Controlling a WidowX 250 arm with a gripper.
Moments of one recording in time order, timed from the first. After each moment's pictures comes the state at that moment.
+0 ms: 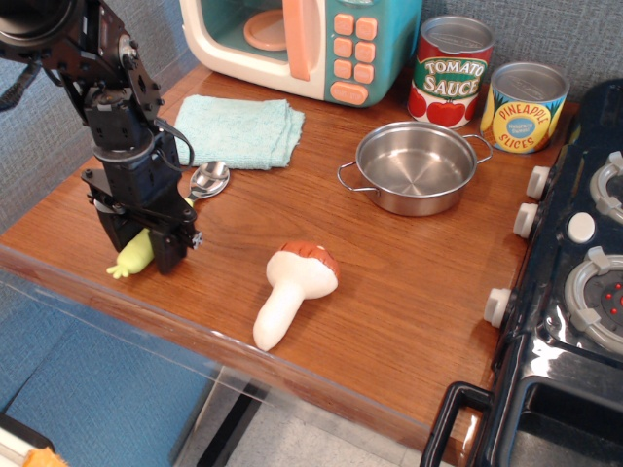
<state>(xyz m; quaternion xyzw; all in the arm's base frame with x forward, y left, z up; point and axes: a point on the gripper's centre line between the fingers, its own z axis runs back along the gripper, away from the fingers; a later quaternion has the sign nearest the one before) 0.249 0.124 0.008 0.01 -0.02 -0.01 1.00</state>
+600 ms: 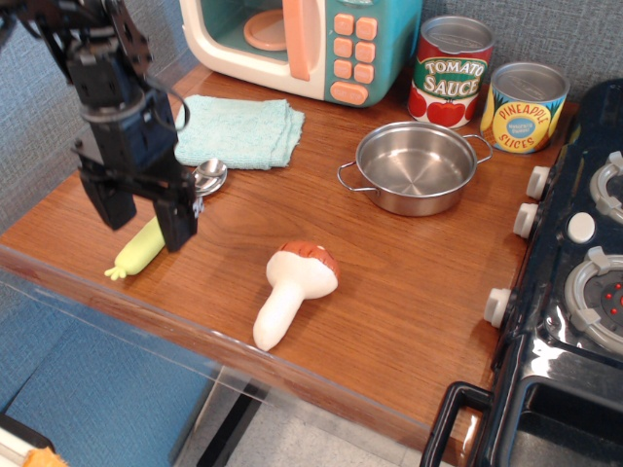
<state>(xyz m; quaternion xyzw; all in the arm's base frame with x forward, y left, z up) 0.247 0.115 0.051 0.00 -0.04 0.01 1.00</state>
